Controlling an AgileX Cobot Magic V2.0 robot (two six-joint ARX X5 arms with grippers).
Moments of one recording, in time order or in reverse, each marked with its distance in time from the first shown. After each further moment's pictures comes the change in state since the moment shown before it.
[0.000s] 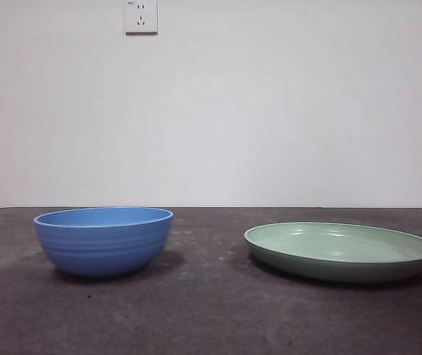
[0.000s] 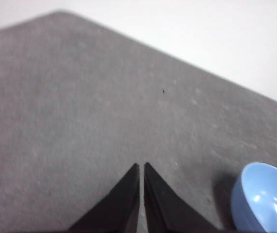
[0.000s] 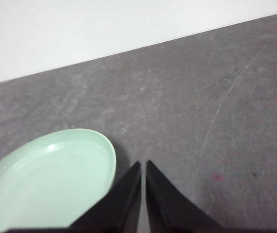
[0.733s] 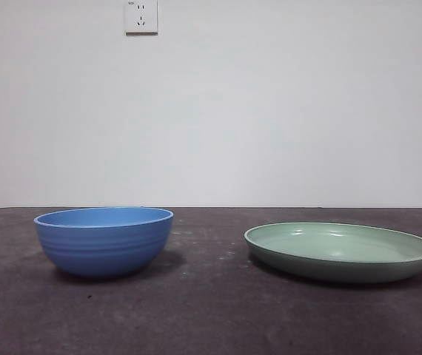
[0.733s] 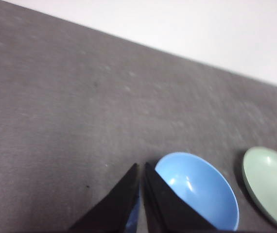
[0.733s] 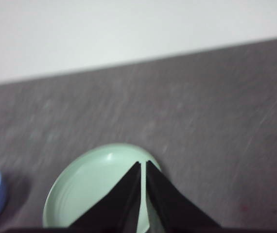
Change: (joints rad) left arm -0.004 0.439 0.478 -0.179 0.269 0.146; right arm 0.000 0.370 0.559 -0.334 -0.154 -0.079
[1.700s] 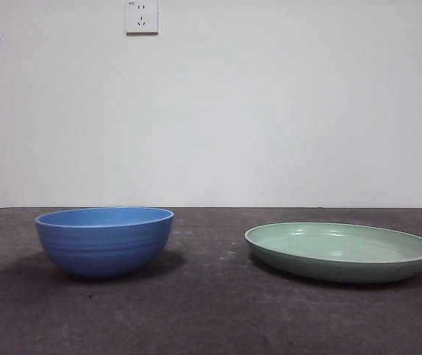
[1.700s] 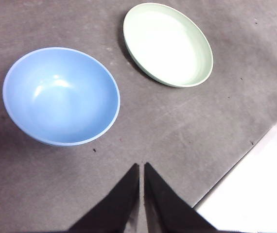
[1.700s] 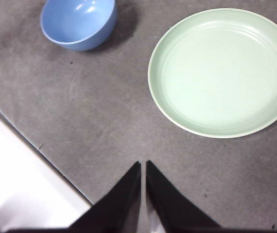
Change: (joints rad) left arm -0.366 0.329 0.307 -0.408 0.173 0.235; right arm 0.325 0.397 0.343 -0.547 -0.151 -0.319
